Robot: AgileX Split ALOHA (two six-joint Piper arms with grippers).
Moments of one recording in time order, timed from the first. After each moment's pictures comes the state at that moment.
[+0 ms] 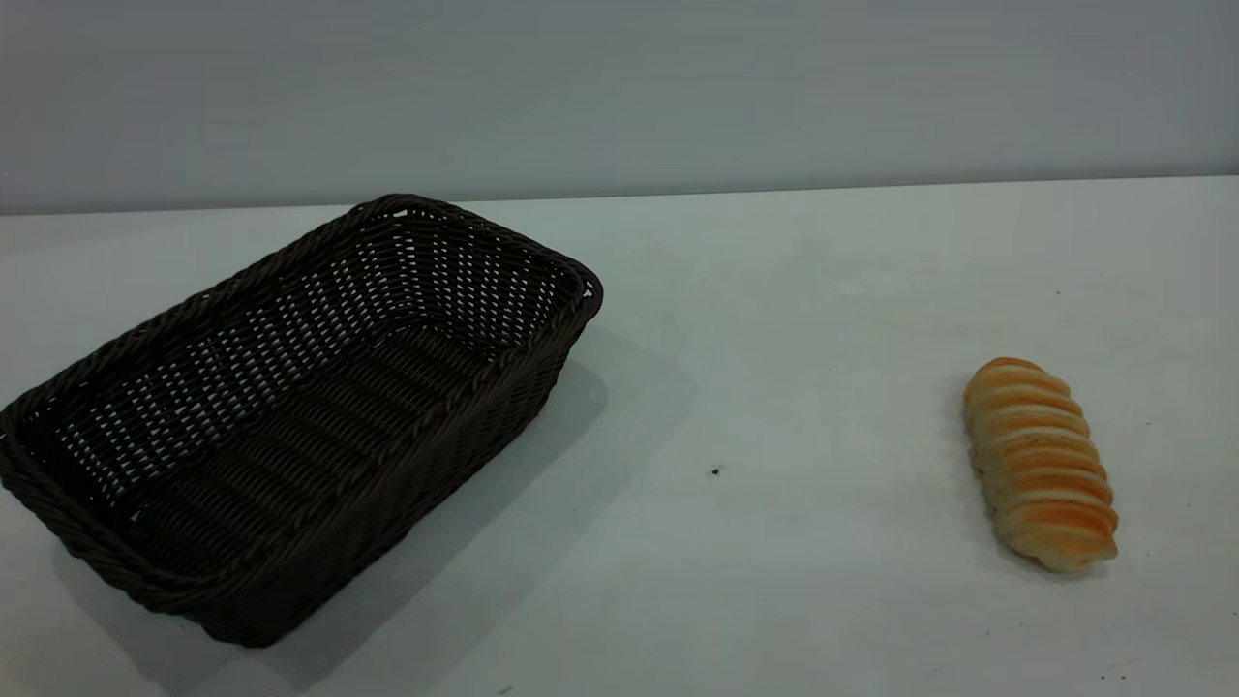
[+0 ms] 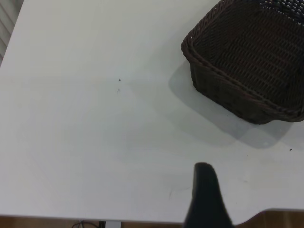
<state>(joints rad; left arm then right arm) 0.01 -0.02 -0.49 0.04 1.14 -0.06 -0.01 0.09 -0.48 0.09 1.12 -0.09</state>
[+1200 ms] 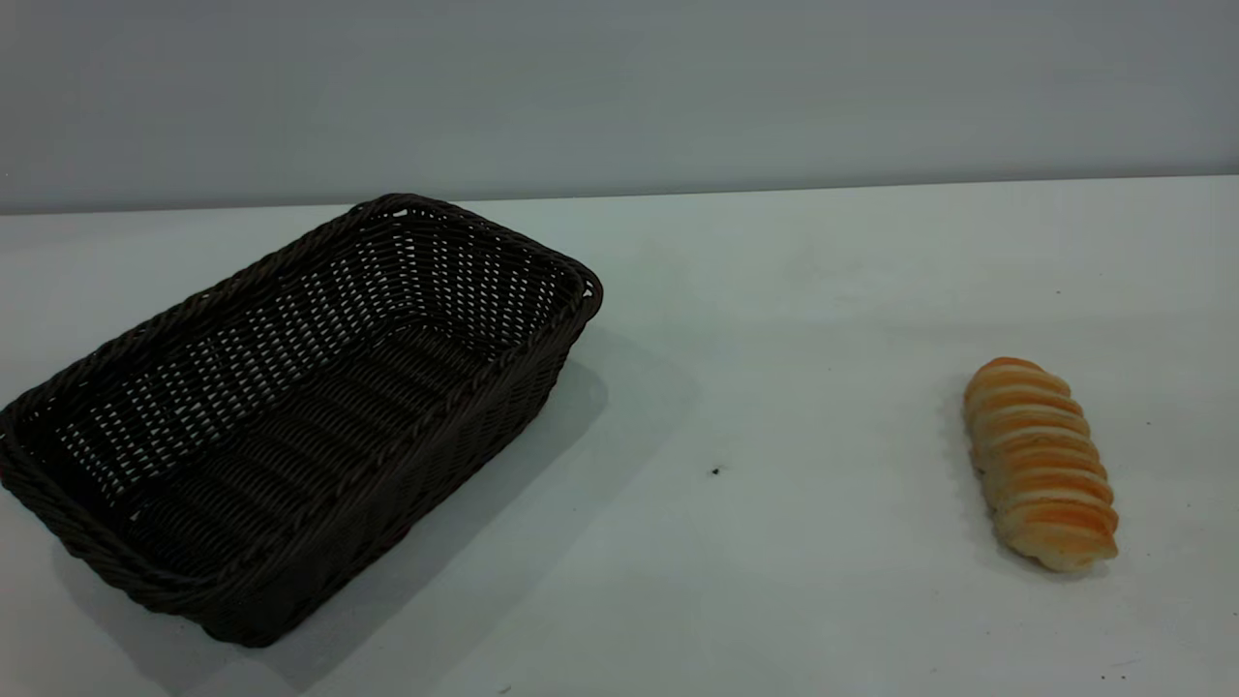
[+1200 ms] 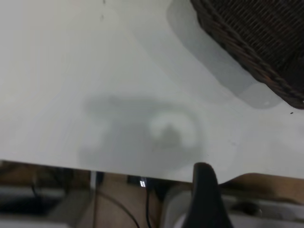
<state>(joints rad) 0.01 0.89 -0.67 0.02 0.94 -0.21 -0.02 0.69 -0.56 0.36 0.70 -0.34</state>
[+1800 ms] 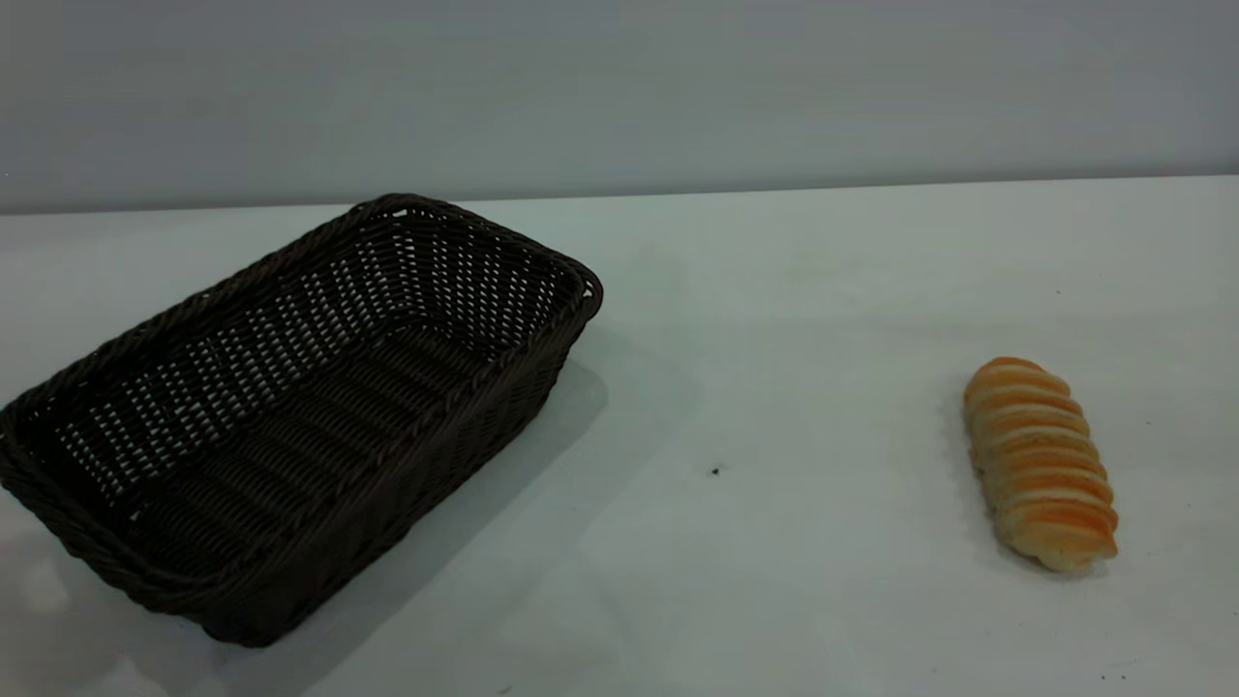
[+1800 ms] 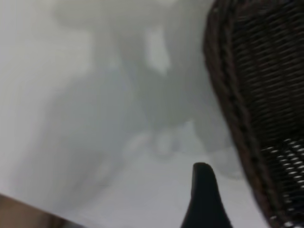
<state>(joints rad) 0.01 1.43 -0.70 -0.09 0.54 -0.53 -0.02 0.70 -0.56 0.36 0.69 -0.38</state>
